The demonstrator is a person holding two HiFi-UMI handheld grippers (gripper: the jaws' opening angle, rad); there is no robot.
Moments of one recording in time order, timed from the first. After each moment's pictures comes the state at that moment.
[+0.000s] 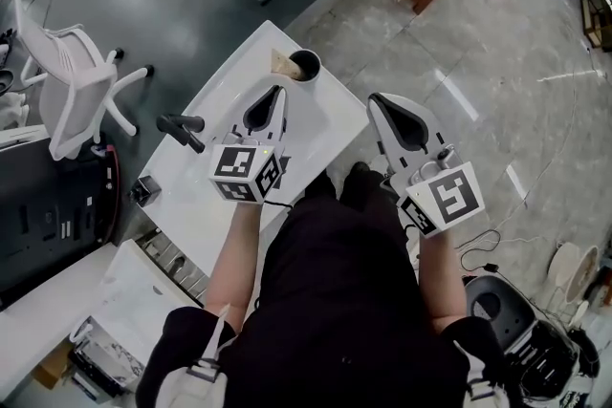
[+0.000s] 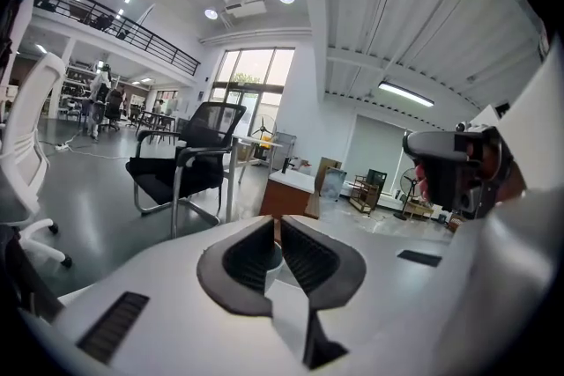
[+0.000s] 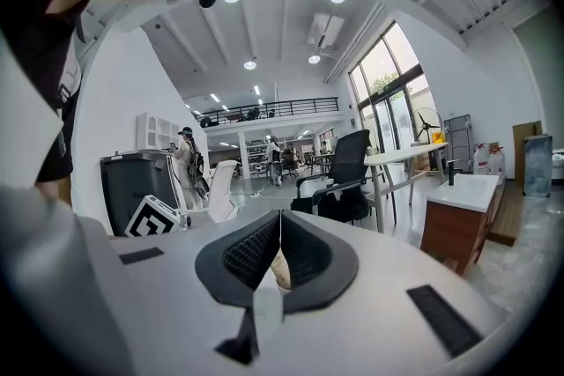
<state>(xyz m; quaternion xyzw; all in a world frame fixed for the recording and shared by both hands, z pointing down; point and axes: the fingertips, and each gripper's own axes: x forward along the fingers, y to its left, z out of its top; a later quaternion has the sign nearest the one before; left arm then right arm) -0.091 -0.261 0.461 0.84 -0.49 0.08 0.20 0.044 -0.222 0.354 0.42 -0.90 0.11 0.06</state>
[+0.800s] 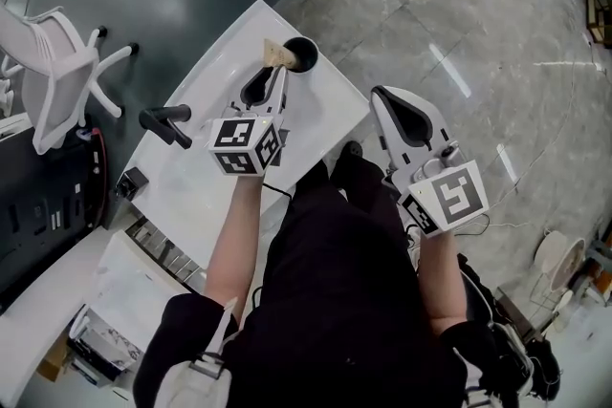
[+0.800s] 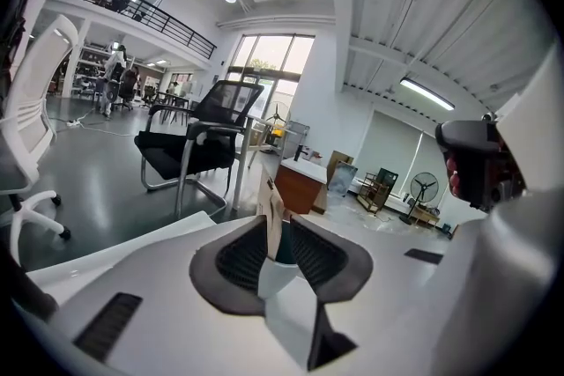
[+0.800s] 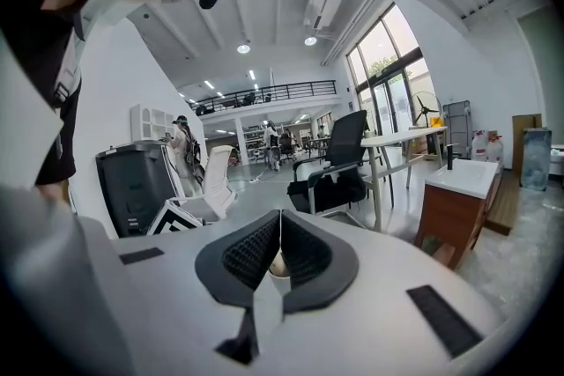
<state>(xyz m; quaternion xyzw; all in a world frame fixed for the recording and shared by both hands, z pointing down) -0.085 -0.302 0.520 0.82 -0.51 0.10 0.26 0.053 -0.248 0.383 0.42 -0.89 0.15 0.10</state>
